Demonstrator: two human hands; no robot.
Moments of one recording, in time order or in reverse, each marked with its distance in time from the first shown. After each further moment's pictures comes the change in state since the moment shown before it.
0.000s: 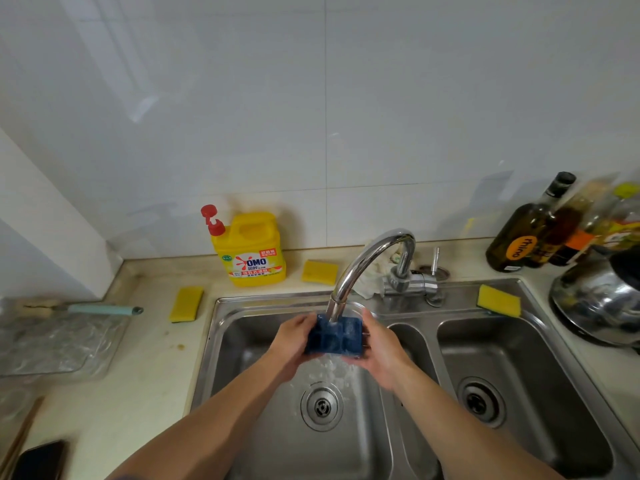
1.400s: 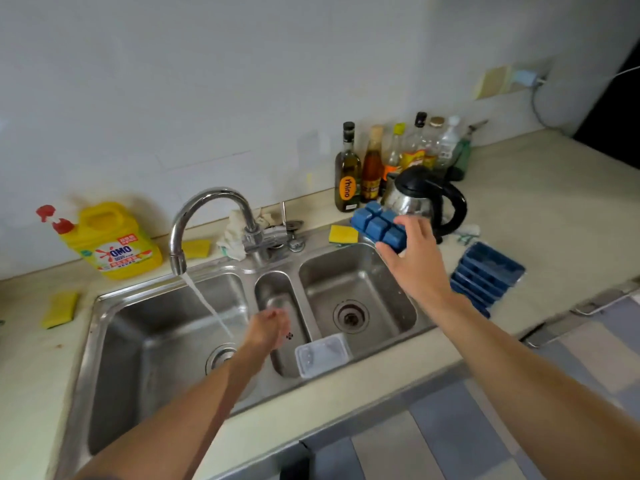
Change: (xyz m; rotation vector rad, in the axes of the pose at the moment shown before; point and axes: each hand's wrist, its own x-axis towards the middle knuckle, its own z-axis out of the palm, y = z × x) left_hand -0.132 -0.103 0.205 0.408 -0.037 0.087; right_hand -0.179 -0.049 -0.323 -0.935 0.730 -1.029
